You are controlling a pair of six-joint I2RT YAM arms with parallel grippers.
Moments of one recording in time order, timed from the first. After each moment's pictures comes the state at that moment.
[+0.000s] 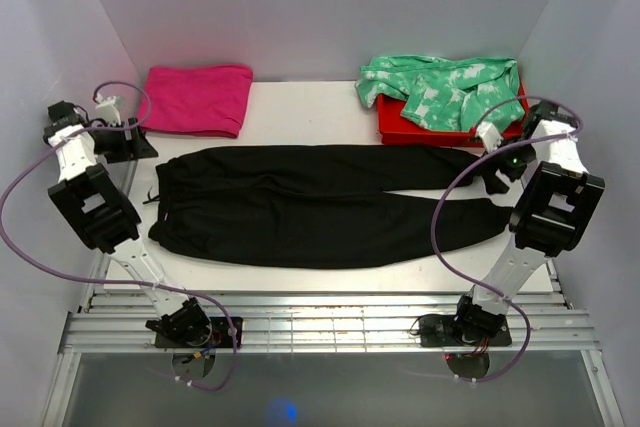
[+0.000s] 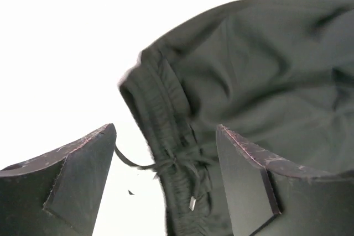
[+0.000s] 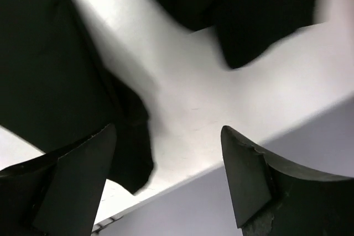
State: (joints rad) left arm 0.60 2.01 1.70 -0.85 0.69 0.47; right arm -0.35 1.87 1.44 -1.04 -0.30 -1.31
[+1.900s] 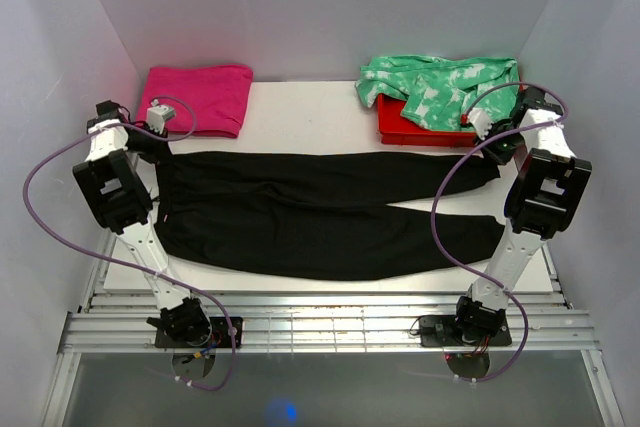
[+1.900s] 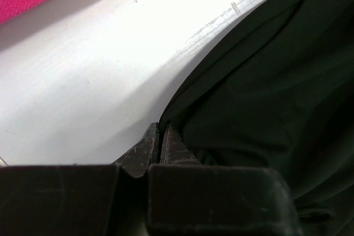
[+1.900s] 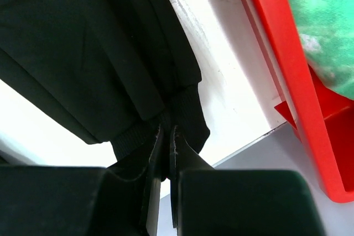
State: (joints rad) left arm 0.45 2.26 1.88 -0.89 0.65 0.91; right arm -0.29 2.04 1.69 -0.95 -0.34 -1.30
